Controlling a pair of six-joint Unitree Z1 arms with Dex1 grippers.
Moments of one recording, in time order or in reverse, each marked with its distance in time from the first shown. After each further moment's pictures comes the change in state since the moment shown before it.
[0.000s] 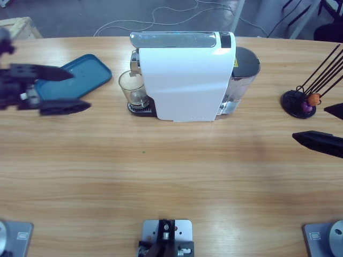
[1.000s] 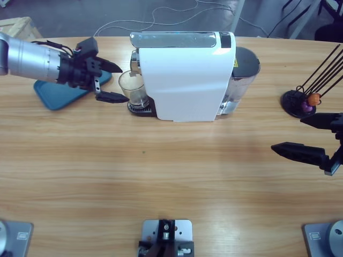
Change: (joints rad) arm 0 -0.007 0.459 -0.257 -0.033 -0.062 0.374; arm 1 0.000 0.123 -0.011 0.005 0.068 -0.019
